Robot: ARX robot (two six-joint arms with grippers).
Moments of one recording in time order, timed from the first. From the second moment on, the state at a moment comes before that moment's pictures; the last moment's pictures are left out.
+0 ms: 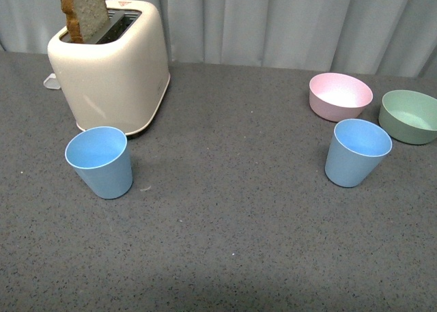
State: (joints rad) left arm 0.00 0.00 0.02 0.00 0.00 0.00; right arm 0.00 0.00 0.00 0.00 0.00 0.00
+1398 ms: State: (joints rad) left arm 0.03 1.15 0.34 0.27 0.00 -0.31; right arm 0.00 0.00 0.00 0.00 0.00 0.00
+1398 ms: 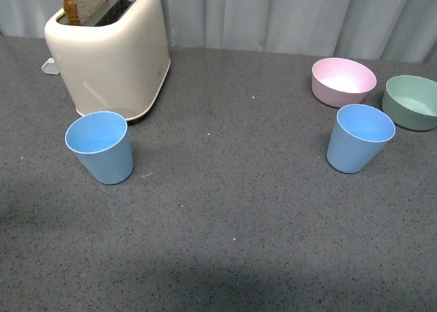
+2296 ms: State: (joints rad) left arm -0.07 1.89 0.92 -0.04 0.05 -0.38; right arm 0.00 0.00 0.00 0.00 0.00 0.00
